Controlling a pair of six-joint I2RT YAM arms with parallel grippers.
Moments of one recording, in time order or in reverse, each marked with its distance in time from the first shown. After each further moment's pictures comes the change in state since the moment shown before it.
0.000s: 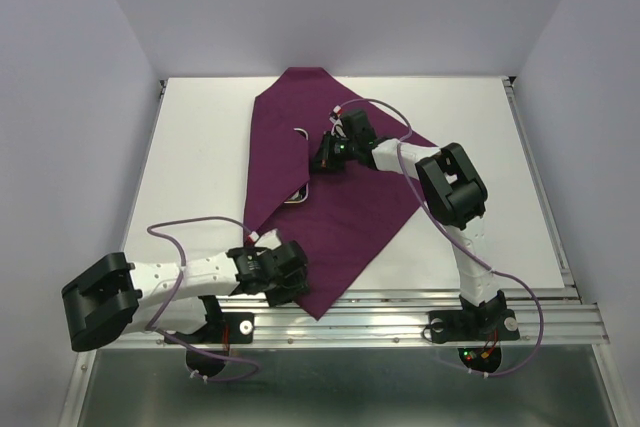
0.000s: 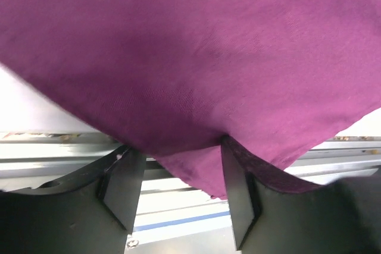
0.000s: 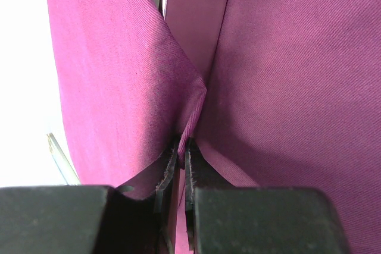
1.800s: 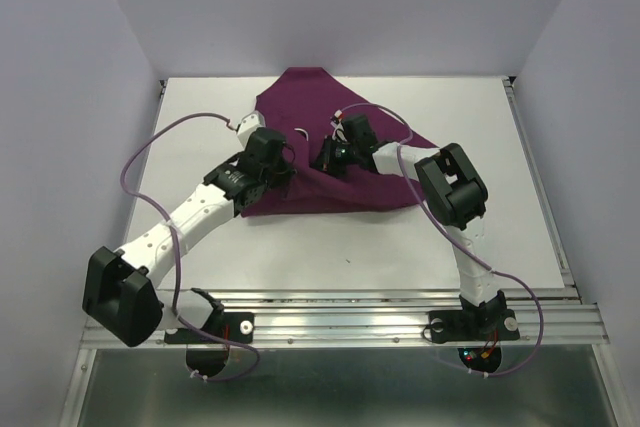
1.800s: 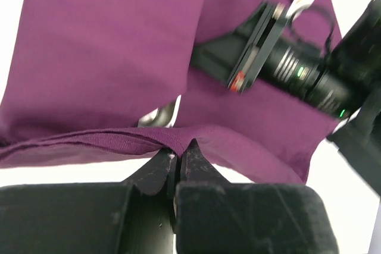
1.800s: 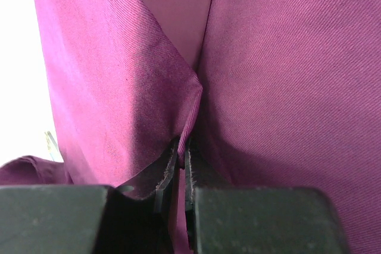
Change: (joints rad) left arm 0.513 0.154 0.584 0.061 -0.191 0.575; right arm 0.000 -0.003 -0.049 0.031 -0.002 0.000
